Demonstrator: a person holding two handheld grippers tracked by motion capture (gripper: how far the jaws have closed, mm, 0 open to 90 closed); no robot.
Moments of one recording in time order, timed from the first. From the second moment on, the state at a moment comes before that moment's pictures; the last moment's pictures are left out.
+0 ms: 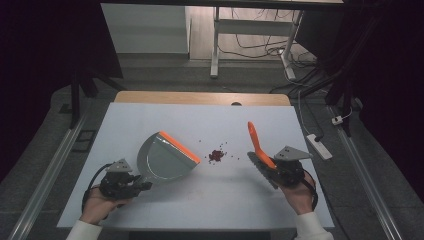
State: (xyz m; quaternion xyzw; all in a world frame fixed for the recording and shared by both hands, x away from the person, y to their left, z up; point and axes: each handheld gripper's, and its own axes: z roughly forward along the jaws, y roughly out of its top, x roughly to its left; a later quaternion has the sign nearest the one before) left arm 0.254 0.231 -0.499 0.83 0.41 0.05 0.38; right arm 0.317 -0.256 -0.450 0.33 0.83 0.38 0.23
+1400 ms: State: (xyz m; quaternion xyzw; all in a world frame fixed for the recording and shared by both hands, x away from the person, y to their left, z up) left arm 0.285 0.200 -0.512 0.89 0.34 -0.02 0.31; right arm 0.367 -0.227 -0.450 0.35 0.82 0.39 0.21
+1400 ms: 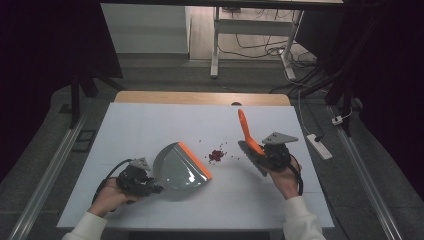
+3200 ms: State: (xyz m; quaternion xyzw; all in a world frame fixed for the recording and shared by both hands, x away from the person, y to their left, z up) left arm 0.288 0.194 -0.518 0.88 0.35 -0.05 0.31; right arm 0.459 -0.141 -0.487 0.35 0.87 0.31 0.18
